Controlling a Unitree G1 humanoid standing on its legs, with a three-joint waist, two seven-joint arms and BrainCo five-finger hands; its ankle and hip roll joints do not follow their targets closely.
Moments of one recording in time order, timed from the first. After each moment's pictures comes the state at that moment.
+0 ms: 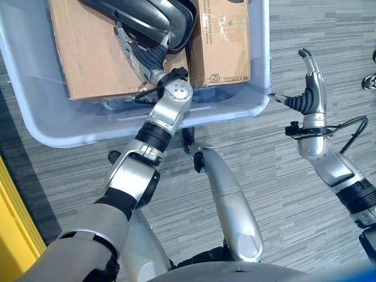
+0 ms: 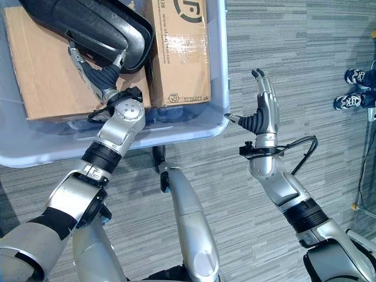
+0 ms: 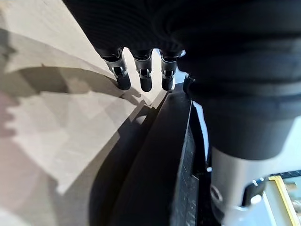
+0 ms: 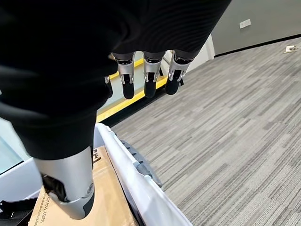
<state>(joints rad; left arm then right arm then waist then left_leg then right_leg) -1.08 0.20 -0.32 0.65 -0.23 0.04 1.20 -0.47 -0.75 0.41 0.06 -0.09 0.00 -0.68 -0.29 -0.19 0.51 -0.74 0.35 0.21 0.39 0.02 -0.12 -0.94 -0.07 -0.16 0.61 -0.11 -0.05</state>
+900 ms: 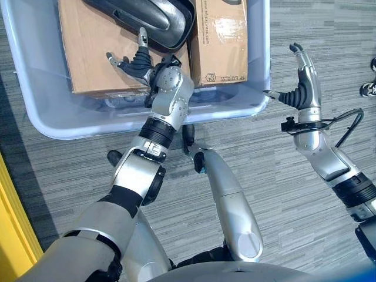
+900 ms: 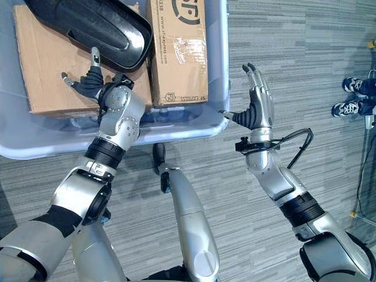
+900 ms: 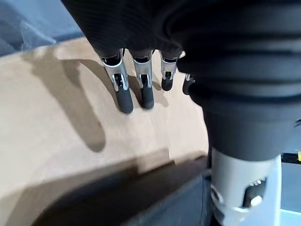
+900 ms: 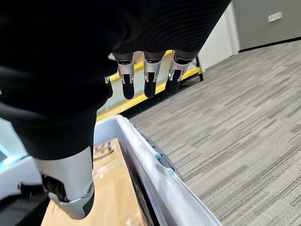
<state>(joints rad) -1.12 0.17 -0.20 0.69 -0.69 -0.26 1.38 -0.55 -0.77 0.45 0.06 -0.14 0.04 -0.62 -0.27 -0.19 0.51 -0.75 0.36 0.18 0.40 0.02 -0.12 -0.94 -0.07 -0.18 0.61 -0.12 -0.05</state>
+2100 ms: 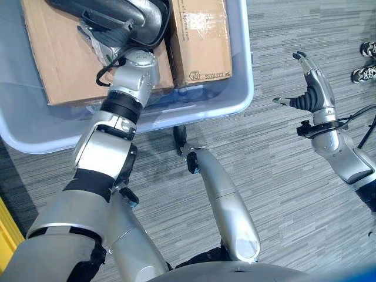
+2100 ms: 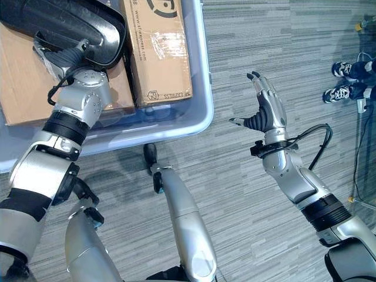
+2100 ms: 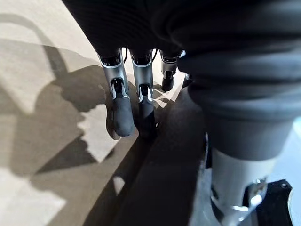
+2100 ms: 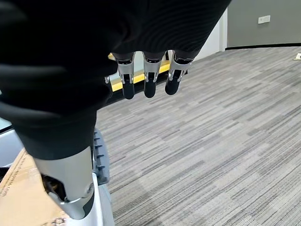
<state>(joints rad) -1.32 0.44 -0.32 0.91 -0.58 0.26 1.14 -0.50 -0.92 0.44 0.03 -0.08 0.06 -0.51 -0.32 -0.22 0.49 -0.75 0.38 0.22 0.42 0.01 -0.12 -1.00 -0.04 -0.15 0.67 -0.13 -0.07</state>
